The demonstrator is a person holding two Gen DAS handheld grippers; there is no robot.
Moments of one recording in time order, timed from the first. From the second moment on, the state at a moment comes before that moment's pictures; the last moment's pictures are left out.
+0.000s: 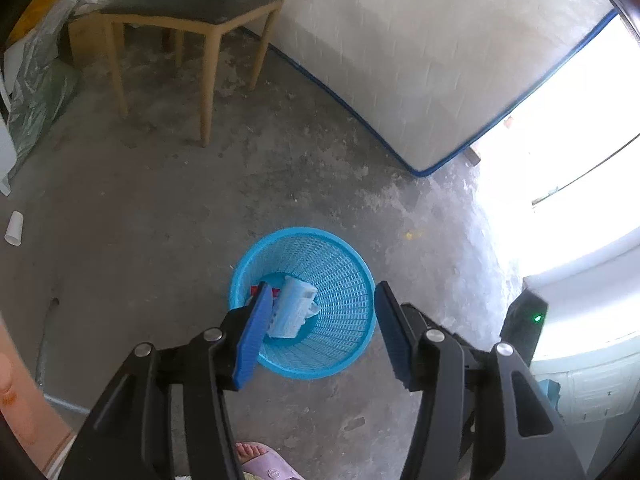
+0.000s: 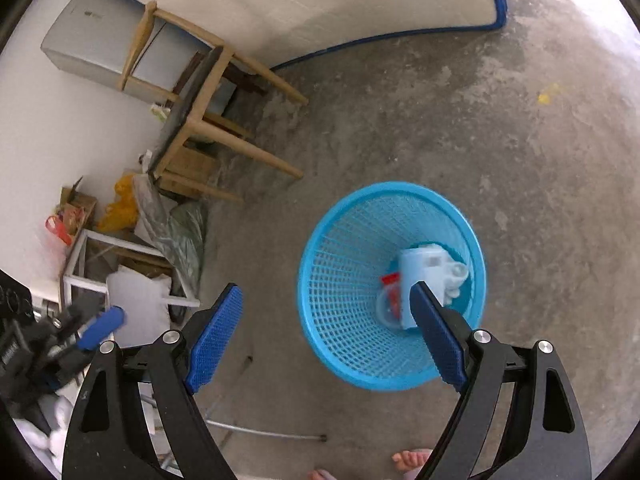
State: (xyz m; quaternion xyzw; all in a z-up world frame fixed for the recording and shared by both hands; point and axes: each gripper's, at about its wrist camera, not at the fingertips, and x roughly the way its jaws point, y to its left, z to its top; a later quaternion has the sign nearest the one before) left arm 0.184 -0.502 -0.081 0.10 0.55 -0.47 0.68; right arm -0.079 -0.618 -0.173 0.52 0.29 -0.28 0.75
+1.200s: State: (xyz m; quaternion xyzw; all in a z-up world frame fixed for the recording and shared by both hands) left arm 0.277 -0.143 0.074 0.02 0.42 -0.31 0.85; right arm 0.032 -0.432 -0.036 0.25 0.35 -0.05 0.90
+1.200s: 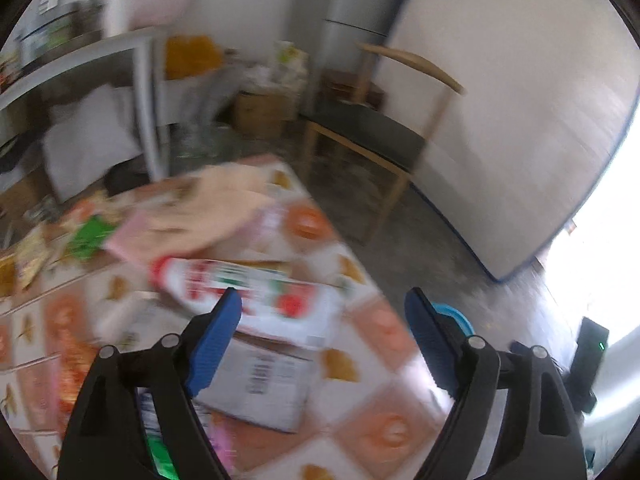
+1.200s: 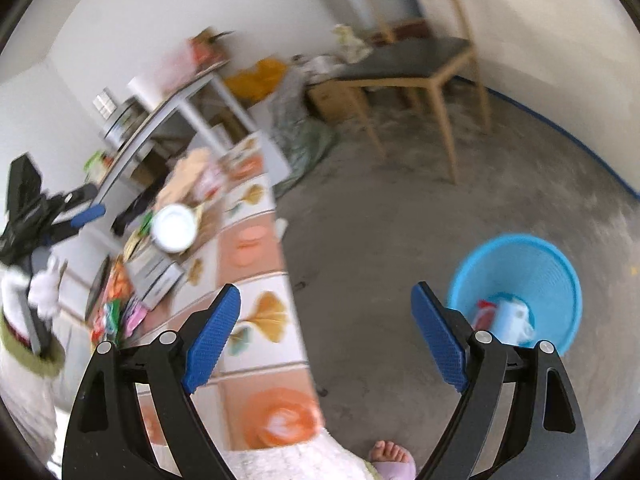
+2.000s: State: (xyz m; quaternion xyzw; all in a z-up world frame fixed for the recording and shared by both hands) left arm 0.442 -0.123 0.014 -0.08 0.52 -0.20 0.83; right arm 0.145 -0.306 -0.016 0.16 0.39 0.10 0.90
